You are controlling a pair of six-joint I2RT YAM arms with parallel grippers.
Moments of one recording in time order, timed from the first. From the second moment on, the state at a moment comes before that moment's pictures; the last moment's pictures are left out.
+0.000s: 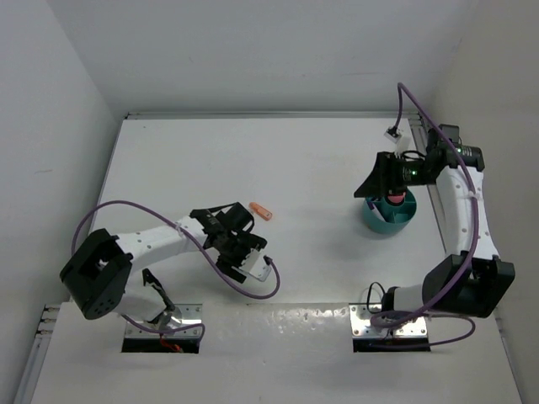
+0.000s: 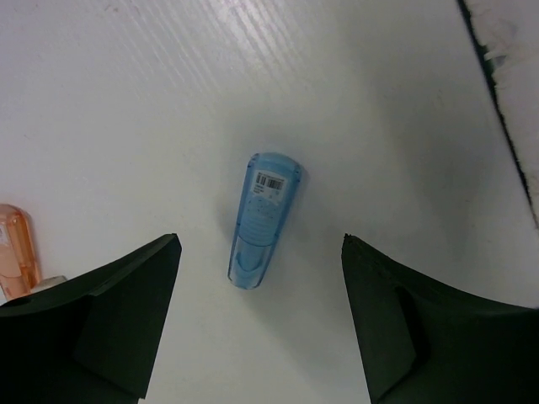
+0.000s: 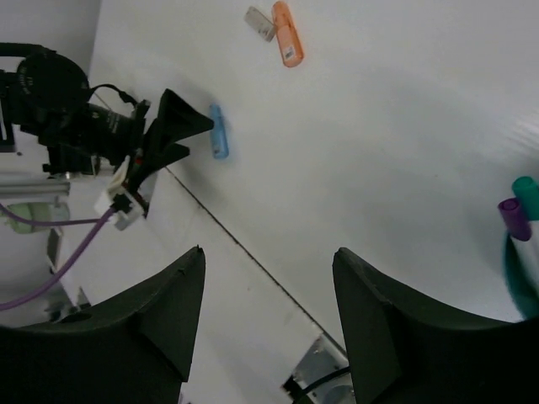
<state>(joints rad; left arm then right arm) -0.79 1.37 0.80 -0.69 0.37 1.28 -0.19 1.38 1.35 -1.20 -0.91 -0.32</state>
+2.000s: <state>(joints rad) -0.87 1.51 1.39 -0.39 0.31 0.32 0.16 1.31 1.15 -0.77 -0.92 0.21</state>
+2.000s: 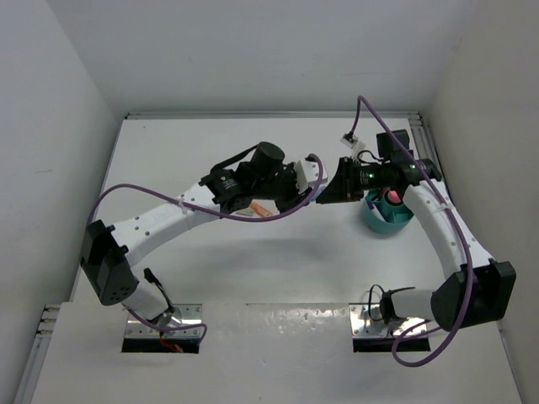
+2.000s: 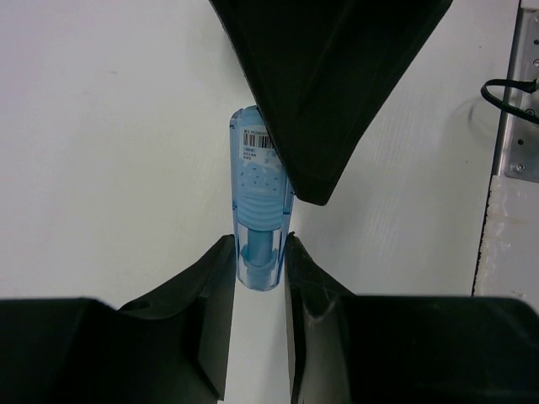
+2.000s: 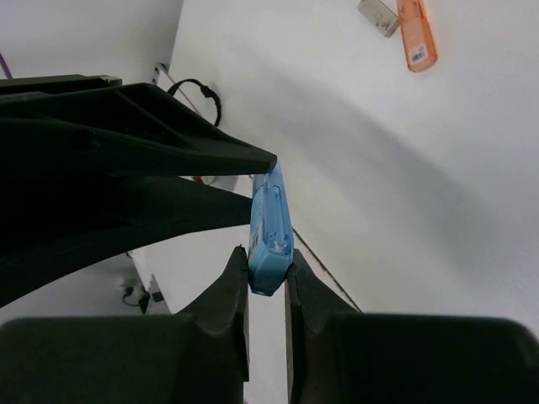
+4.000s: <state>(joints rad) -0.59 1.59 1.39 -0.48 0.26 0.28 -0.42 1.50 1.30 -1.14 -0.31 -0.57</state>
